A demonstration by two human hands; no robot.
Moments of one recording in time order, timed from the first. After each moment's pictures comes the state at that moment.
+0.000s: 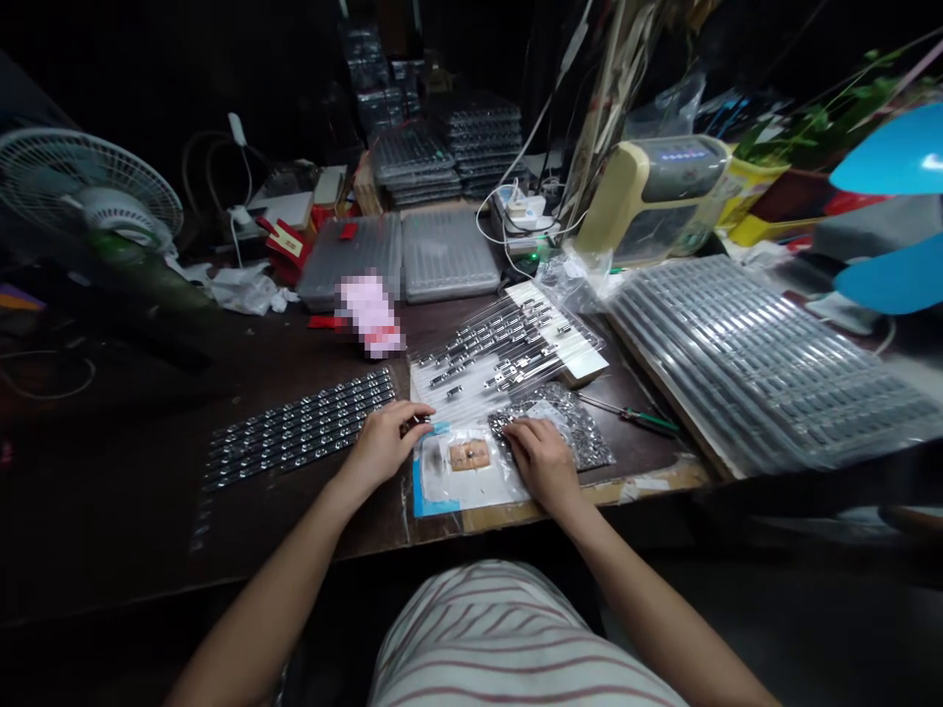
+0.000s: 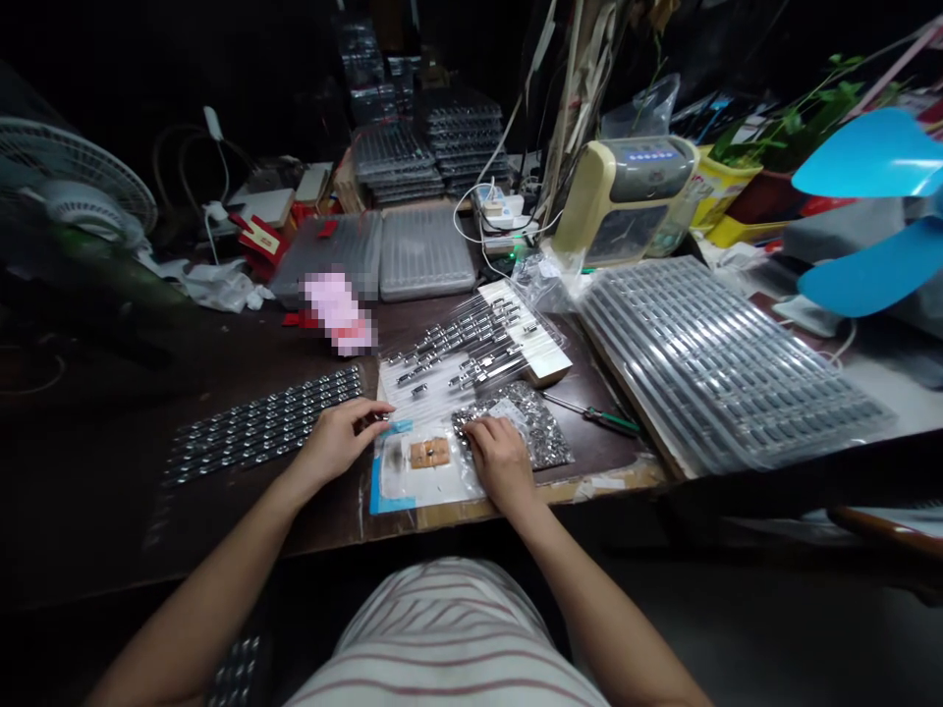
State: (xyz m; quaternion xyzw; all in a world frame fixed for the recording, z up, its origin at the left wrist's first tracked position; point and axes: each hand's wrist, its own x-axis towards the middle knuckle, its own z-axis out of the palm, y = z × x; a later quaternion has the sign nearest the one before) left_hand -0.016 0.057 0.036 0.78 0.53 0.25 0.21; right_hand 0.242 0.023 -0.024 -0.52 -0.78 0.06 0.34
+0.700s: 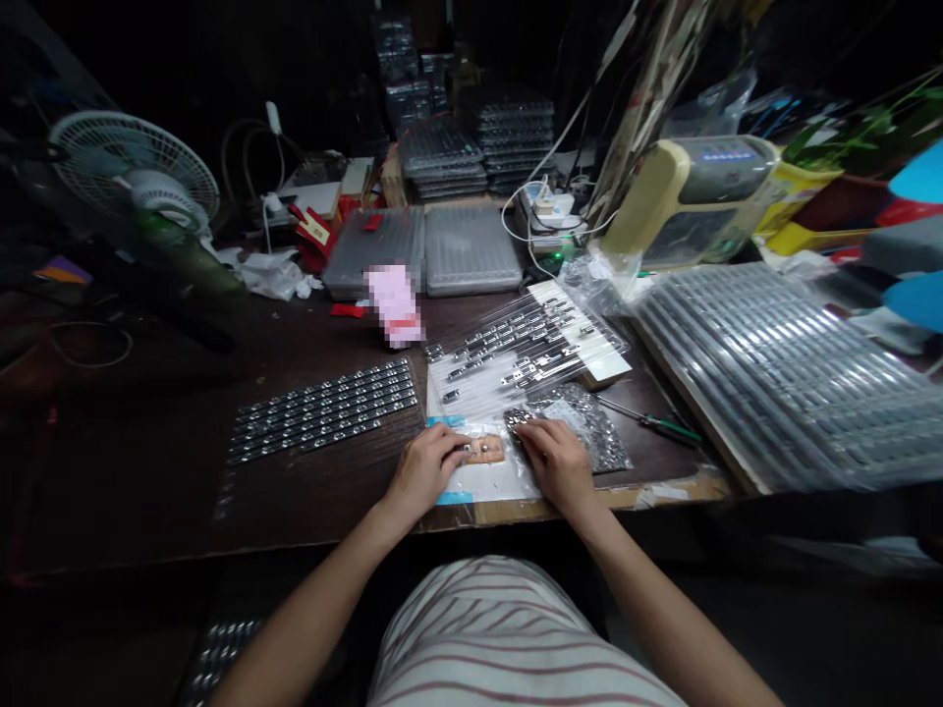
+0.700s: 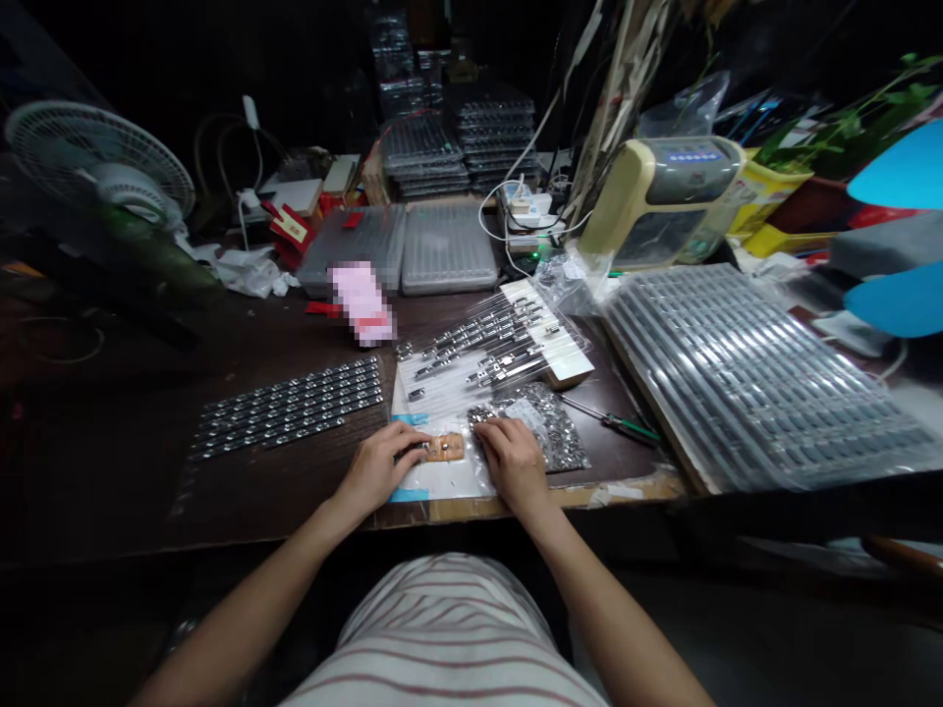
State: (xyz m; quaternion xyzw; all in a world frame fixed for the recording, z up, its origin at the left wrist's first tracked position) left_hand 0.011 0.011 0.006 0.77 0.52 0.28 0.22; right_hand 0.236 0.021 -0.022 -0.49 -0.78 0.07 0.38
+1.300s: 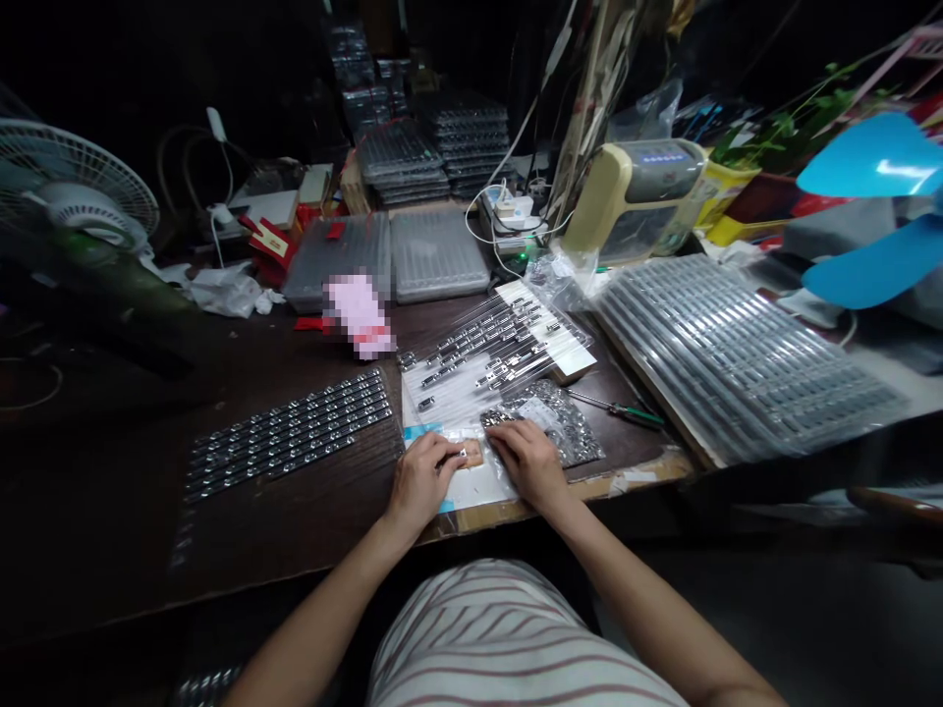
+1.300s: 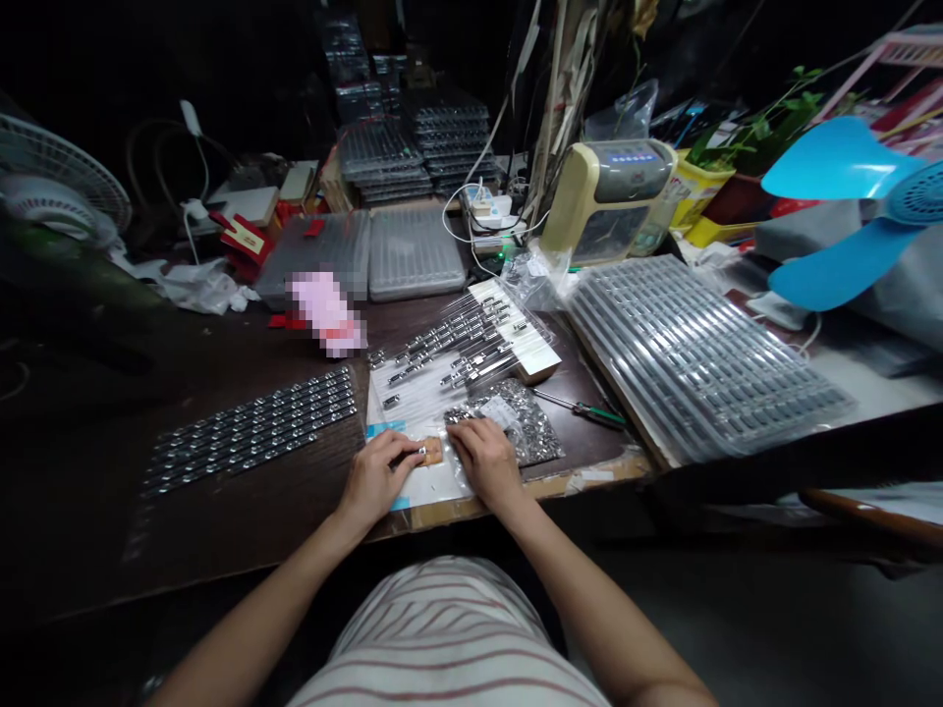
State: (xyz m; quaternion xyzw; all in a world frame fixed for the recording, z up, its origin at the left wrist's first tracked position) left_hand 0.038 0.013 -0.011 0.76 0.53 0.31 0.20; right_hand 0.235 0.020 -0.021 -0.49 -0.78 0.10 0.38
